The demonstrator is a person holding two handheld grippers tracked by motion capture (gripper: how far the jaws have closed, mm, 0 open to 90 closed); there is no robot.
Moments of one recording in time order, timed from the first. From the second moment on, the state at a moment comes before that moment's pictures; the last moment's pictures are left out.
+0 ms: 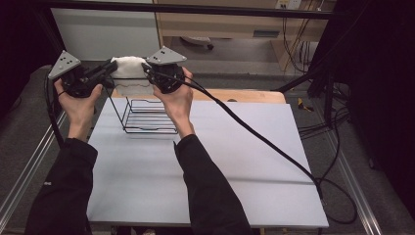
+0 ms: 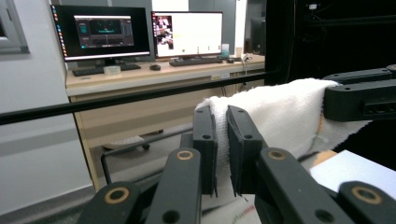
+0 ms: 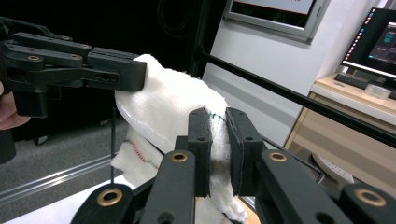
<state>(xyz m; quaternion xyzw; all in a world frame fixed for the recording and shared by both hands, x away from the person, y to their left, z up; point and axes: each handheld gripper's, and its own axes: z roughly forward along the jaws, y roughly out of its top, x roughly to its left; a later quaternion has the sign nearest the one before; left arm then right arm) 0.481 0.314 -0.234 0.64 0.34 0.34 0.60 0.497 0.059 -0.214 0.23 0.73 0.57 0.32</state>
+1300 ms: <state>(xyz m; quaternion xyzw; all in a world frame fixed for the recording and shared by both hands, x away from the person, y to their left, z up) 0.455 0.330 -0.197 0.68 0.39 0.32 0.54 0.479 0.058 -0.229 0.20 0.75 0.55 0.30</state>
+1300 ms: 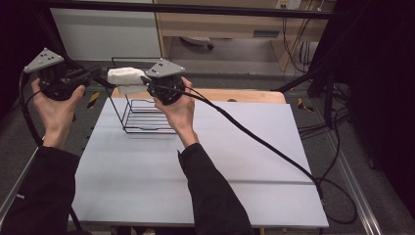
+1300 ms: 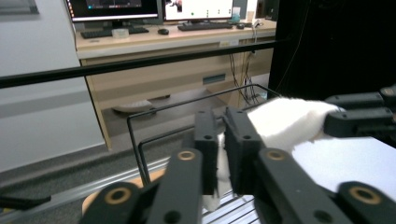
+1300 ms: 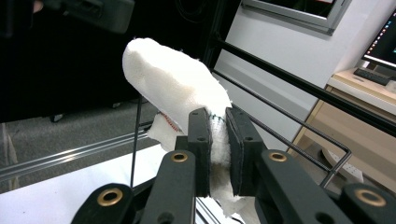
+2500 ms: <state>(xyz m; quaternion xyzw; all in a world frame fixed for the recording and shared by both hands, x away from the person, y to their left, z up) 0.477 0.302 -0.226 0.74 0.37 0.27 0.49 0.474 0.053 -0.233 0.19 0.77 0.54 0.28</state>
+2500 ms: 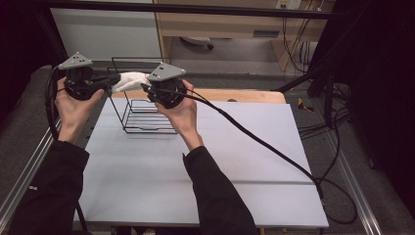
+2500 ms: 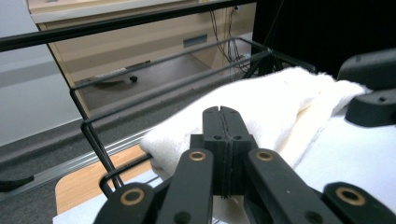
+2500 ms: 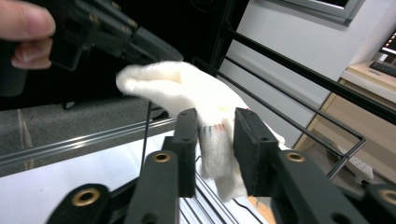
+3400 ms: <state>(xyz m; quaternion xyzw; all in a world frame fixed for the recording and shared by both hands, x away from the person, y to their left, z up) 0.476 0.300 -0.264 0.74 0.37 0.28 0.48 0.496 0.063 -0.262 0.24 0.79 0.51 0.24</state>
